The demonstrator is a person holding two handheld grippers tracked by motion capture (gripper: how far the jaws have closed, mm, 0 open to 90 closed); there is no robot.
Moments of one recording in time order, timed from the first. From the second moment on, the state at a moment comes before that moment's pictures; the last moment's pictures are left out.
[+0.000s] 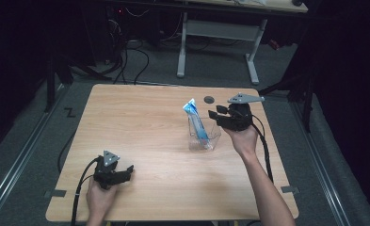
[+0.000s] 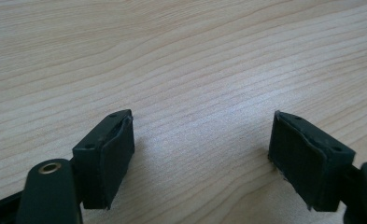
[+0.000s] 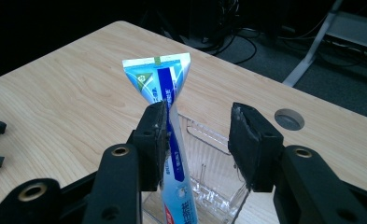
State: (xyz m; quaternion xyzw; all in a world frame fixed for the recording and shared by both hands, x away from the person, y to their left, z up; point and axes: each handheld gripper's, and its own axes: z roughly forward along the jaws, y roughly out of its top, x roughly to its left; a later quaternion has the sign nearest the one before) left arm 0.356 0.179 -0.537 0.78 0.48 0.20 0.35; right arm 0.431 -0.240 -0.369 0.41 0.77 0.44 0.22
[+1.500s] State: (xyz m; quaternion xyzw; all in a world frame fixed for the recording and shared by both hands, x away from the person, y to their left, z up) left arm 0.356 0.179 -0.537 0.78 0.48 0.20 0.35; right arm 0.387 -0.288 -0.372 0.43 0.75 0.45 0.24
